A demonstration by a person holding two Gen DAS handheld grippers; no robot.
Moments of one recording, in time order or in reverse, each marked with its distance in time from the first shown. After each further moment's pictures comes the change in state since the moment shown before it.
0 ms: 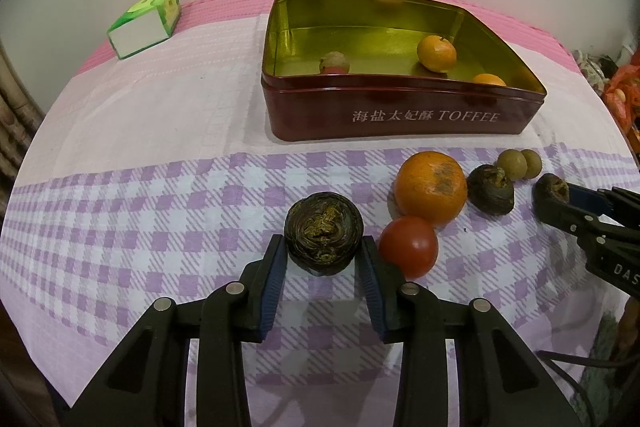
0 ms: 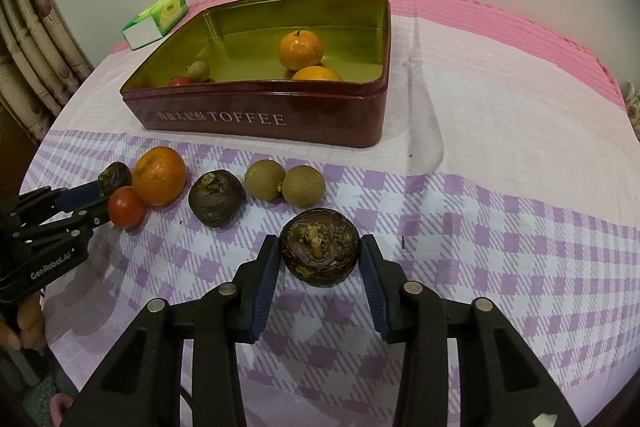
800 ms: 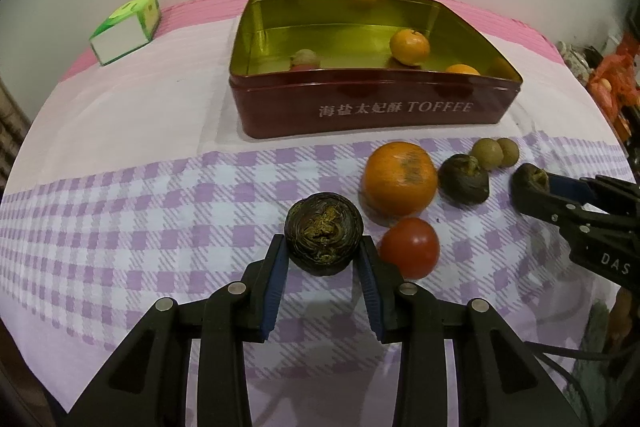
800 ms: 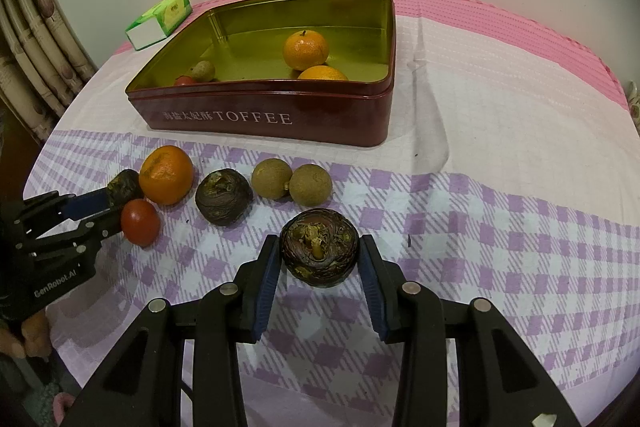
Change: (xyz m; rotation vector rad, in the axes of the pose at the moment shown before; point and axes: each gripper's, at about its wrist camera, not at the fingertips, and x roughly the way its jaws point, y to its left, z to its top) left arm -0.004 -0.013 -0.004 0.044 -0.001 -0.057; right arm -0.001 0.003 0.000 0.003 0.002 0.011
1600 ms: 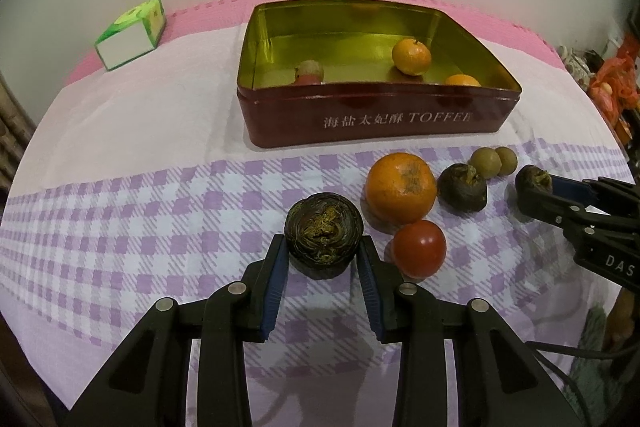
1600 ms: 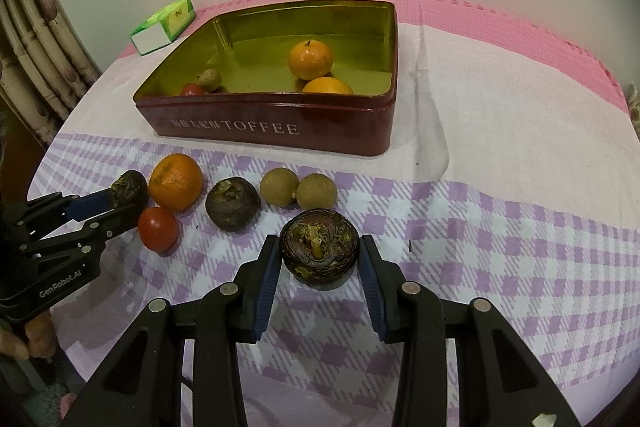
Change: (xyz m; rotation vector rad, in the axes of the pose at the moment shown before) left arm -0.010 0.003 0.003 -0.001 -0.024 0.011; right arm -0.009 0.002 0.004 0.003 -0.015 0.014
